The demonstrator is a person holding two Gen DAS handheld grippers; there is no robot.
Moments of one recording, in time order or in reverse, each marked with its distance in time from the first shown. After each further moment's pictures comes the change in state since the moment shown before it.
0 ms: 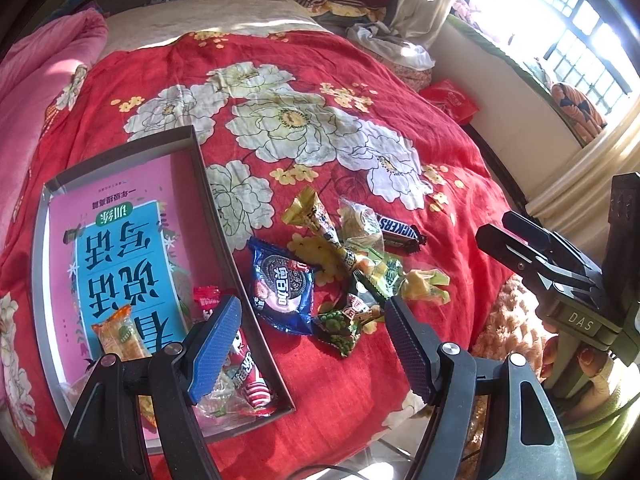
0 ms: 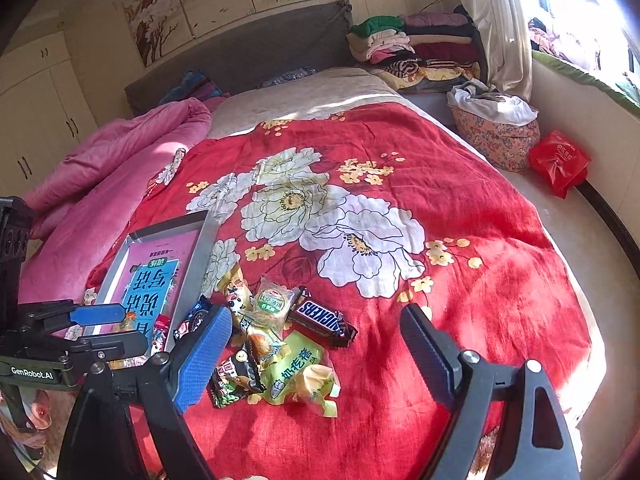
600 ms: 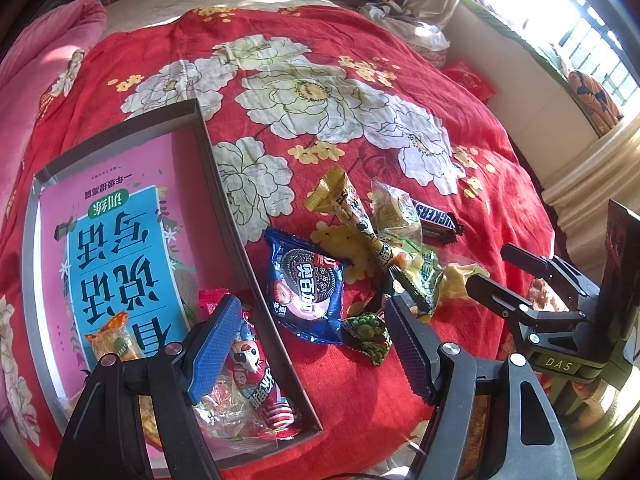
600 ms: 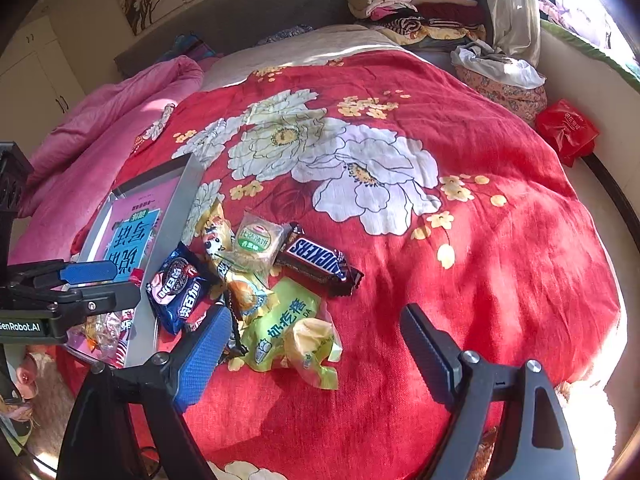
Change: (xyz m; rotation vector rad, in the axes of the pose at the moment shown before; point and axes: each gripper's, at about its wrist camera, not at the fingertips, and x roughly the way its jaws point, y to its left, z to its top) left arm 0.038 0.015 0.008 0.002 0.073 0.047; right arm 0.050 -0.006 -0.034 0.002 0.175 -0.008
